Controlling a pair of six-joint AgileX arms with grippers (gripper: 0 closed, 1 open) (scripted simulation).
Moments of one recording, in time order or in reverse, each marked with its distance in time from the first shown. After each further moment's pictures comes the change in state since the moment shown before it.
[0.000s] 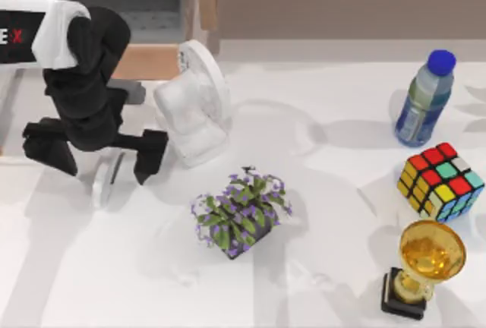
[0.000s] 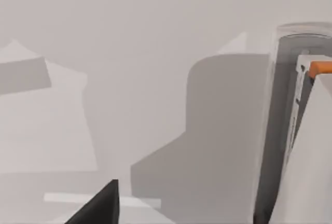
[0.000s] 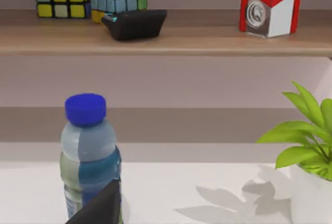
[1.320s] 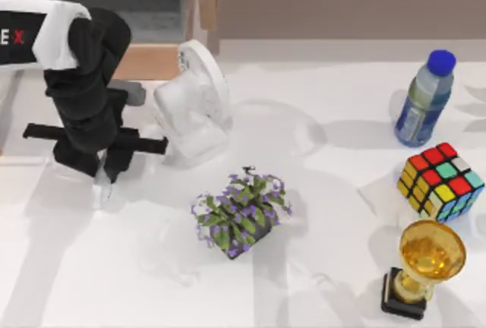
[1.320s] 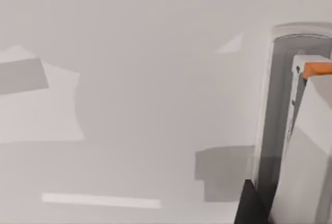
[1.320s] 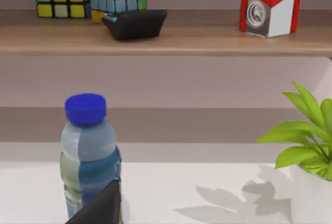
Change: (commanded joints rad) left arm 0.000 0.000 0.000 0.000 0.000 0.000; right arm 0.000 0.000 0.000 0.000 0.000 0.000
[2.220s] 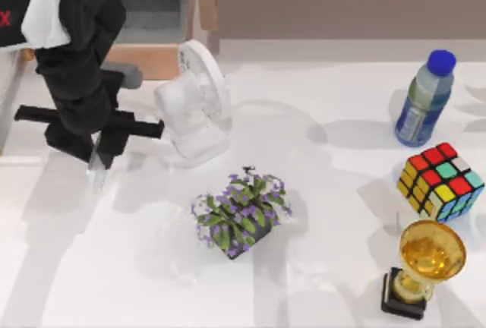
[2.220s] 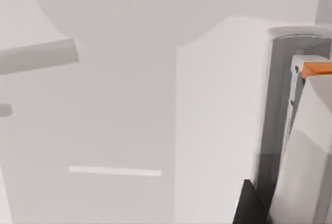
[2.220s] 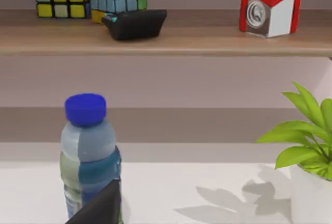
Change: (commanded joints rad) left arm 0.005 -0.044 0.069 -0.107 -0.003 0.011; right arm 0.000 0.000 0.000 0.000 0.000 0.000
